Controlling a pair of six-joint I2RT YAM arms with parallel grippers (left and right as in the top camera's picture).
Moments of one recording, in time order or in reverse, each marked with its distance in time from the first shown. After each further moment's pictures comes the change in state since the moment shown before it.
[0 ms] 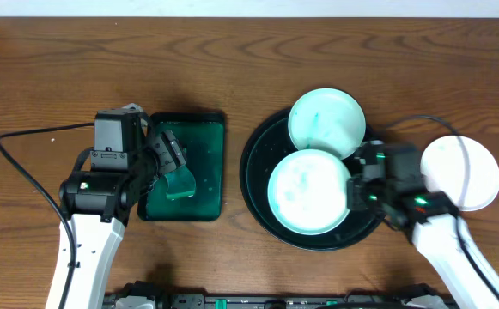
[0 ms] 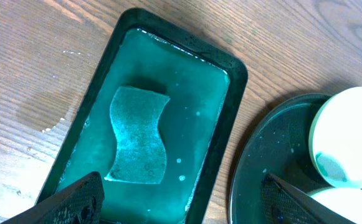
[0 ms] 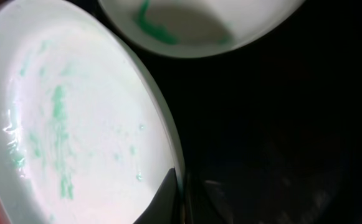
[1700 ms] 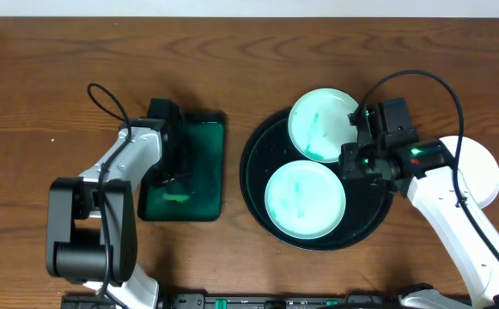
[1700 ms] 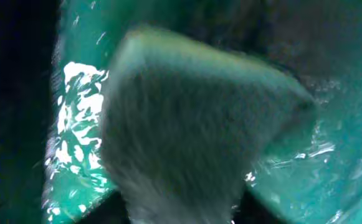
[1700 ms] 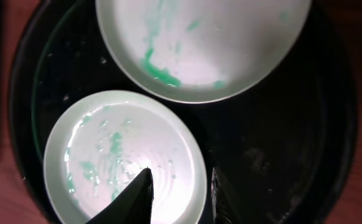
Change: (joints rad) left arm 0.000 0.670 0.016 0.046 -0.072 0.130; right arm 0.027 0.191 0.393 -0.294 0.069 0.072
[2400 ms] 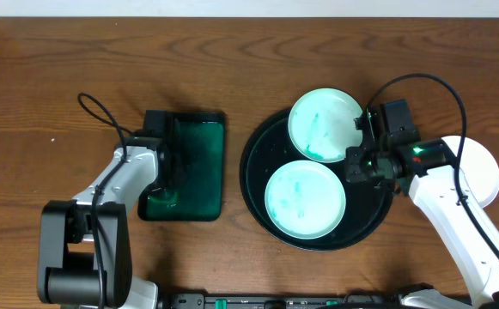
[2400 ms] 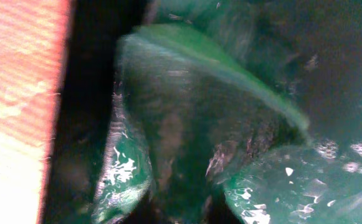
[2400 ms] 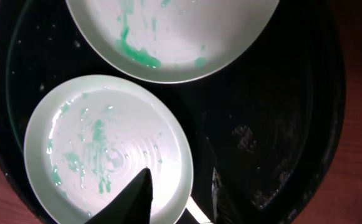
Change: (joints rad) left arm 0.006 -0.107 -0.152 0.157 -0.114 0.002; right arm -0.016 0.009 -0.006 -0.058 0.022 0.021
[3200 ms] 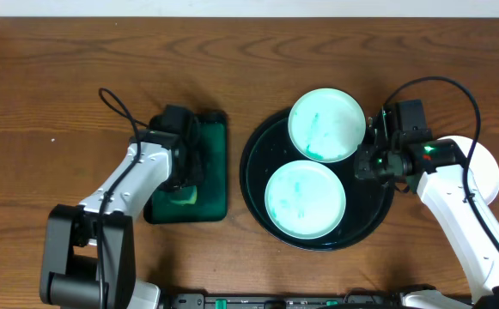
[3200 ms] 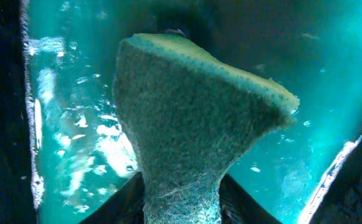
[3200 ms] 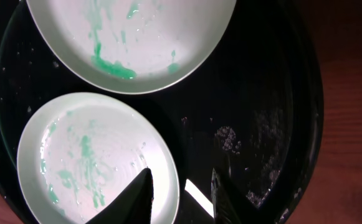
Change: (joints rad) left arm -0.115 -0.022 0.071 -0.105 0.110 -0.034; right arm -0.084 0.003 -0.024 0.030 -0.023 0.040
